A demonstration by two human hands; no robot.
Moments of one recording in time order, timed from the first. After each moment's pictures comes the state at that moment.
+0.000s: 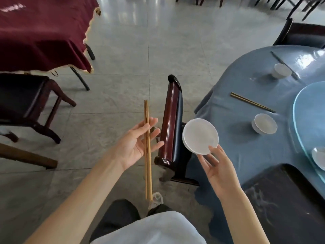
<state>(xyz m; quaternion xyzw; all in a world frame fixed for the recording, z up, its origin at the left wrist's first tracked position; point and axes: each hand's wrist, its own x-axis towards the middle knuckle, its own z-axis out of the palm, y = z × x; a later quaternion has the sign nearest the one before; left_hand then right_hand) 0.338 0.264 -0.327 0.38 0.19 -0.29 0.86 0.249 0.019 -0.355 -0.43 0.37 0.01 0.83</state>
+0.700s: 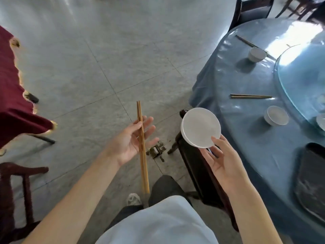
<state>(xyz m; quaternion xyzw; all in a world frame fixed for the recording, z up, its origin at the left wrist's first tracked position) 0.707 0.367 -0.343 0.39 0.12 -0.50 0.77 0.507 0.178 -0.323 -0.34 0.44 -0.17 0.81</state>
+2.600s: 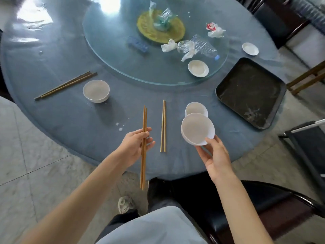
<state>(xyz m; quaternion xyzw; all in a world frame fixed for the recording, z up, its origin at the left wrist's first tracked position) 0.885 -0.329 -0.405 0.51 -0.25 -0.81 0.17 0.696 -0.170 -0.376 0.12 0.62 -0.68 0.38</state>
